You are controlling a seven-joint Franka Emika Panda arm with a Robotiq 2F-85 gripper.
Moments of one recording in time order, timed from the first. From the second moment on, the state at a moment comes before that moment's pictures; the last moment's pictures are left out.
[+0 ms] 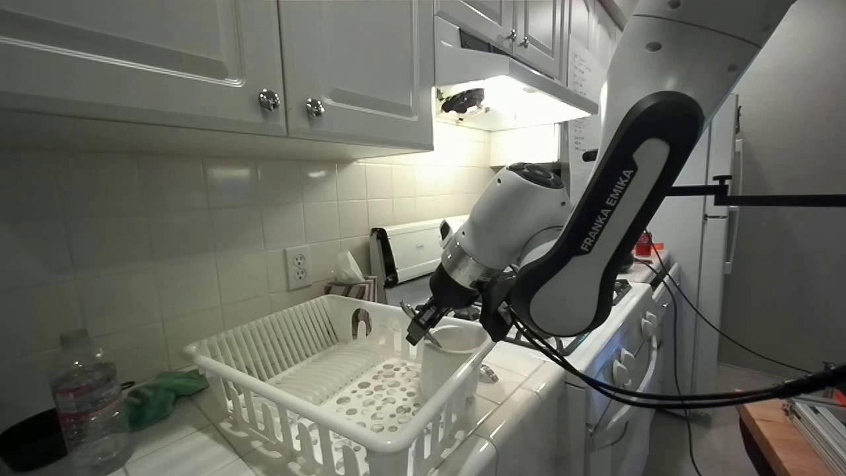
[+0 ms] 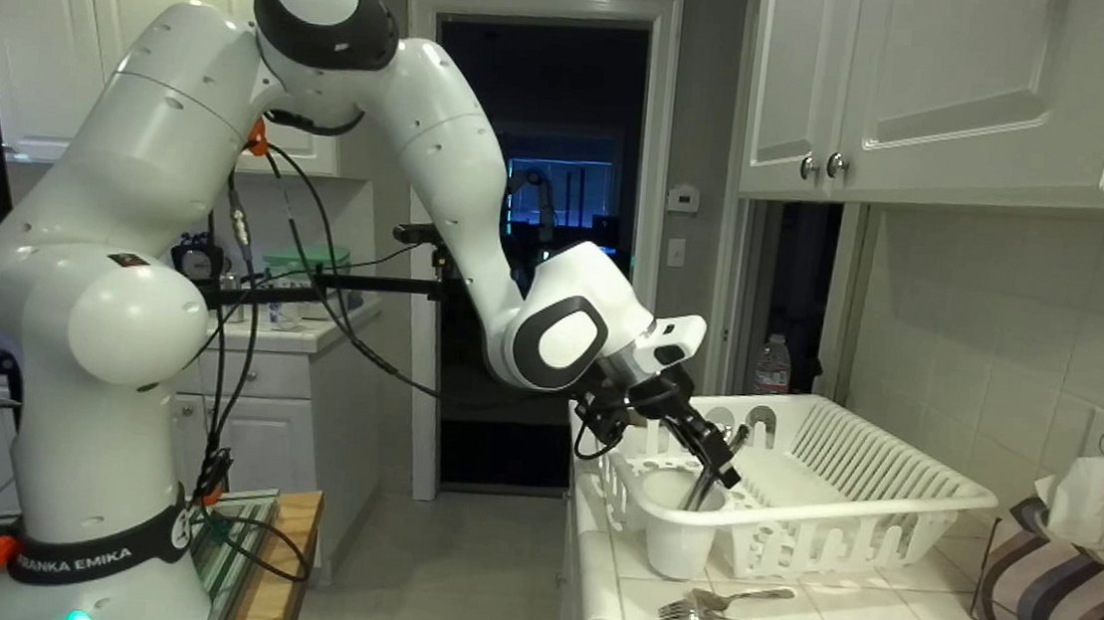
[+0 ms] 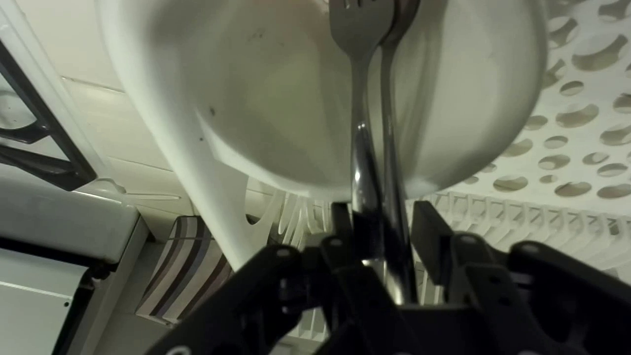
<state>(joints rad) 0.85 0.53 -0.77 -2.33 0.04 3.35 0.23</state>
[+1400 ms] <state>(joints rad) 0.95 0.53 -0.91 -2.22 0.05 3.06 0.28</state>
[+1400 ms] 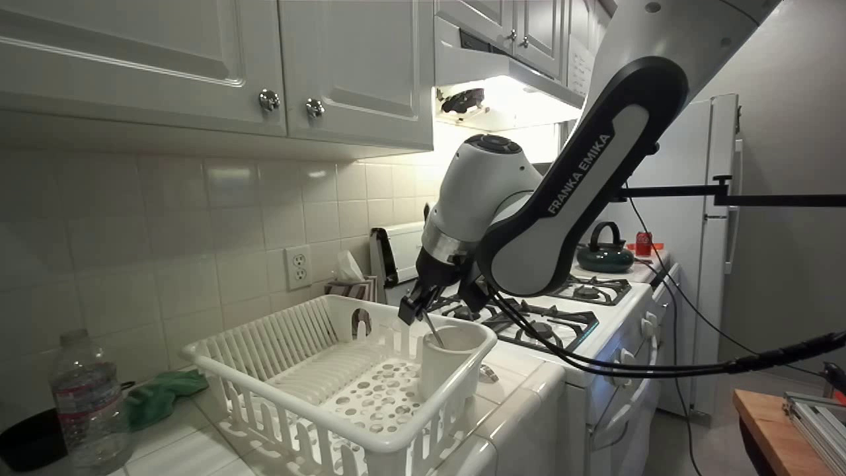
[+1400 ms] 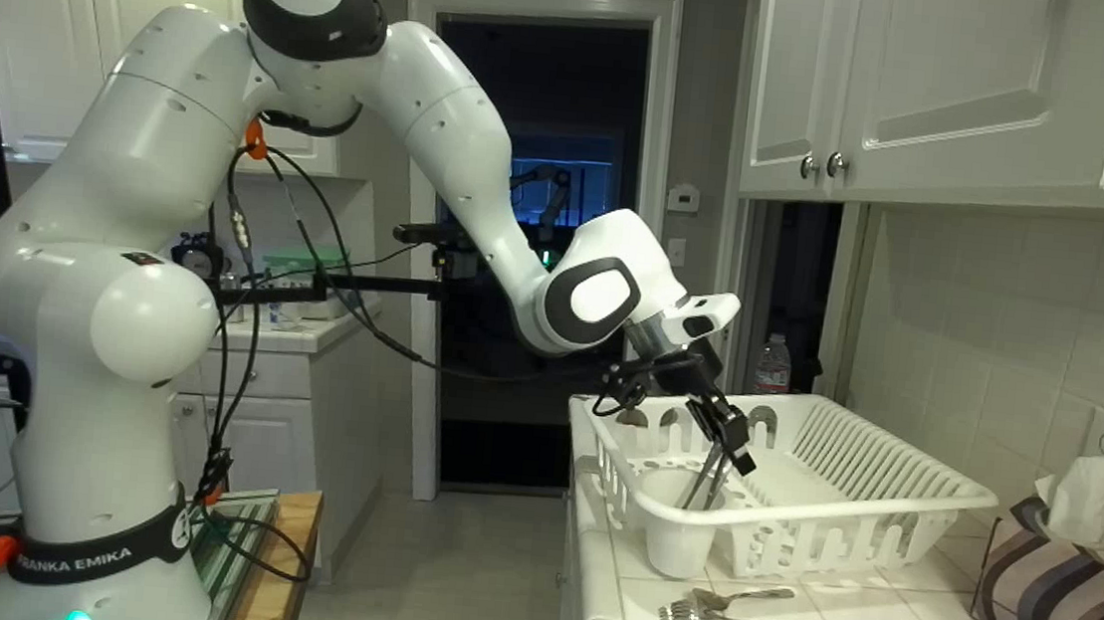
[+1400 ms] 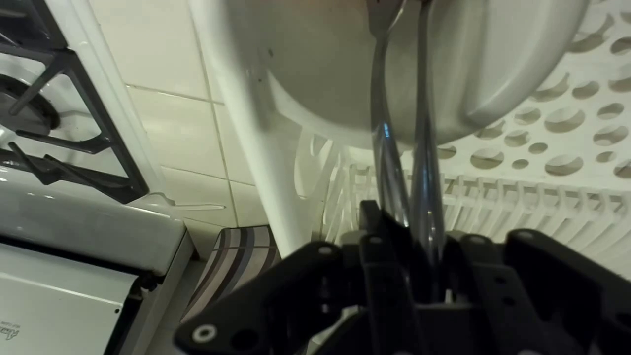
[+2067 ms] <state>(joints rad) 0.97 0.55 -0.91 -2.22 0.04 3.05 0.29</state>
